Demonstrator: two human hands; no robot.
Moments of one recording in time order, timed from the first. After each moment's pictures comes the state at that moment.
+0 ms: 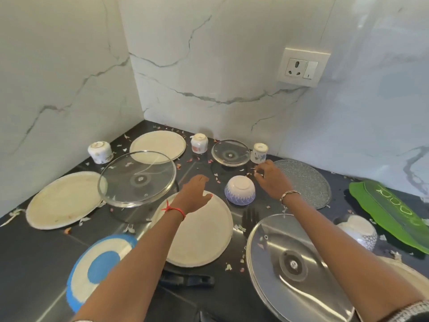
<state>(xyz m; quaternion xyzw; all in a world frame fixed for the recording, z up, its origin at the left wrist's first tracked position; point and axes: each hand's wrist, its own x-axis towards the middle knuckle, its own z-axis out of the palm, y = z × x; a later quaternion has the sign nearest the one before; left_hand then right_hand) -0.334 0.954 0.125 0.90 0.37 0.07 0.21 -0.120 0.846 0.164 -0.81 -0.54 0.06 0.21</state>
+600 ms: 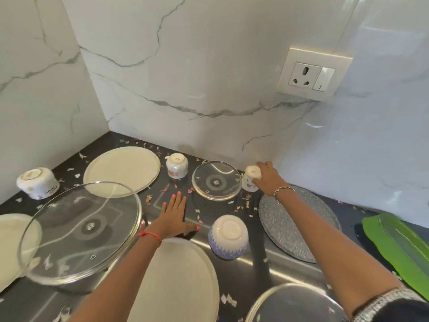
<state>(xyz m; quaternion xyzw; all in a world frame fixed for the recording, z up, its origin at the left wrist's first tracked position) -0.265 1.061 0.065 0.89 0.38 -0.12 0.22 0.005 0.969 0.136 -0.86 -0.48 0.13 0.14</state>
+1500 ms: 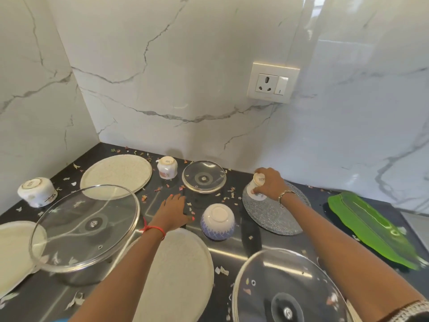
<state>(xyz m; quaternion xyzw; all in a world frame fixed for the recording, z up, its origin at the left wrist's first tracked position) -0.270 1.025 0.105 0.91 0.37 -0.04 0.19 -0.025 0.876 0.173 -0.87 -0.42 0.13 0.22</state>
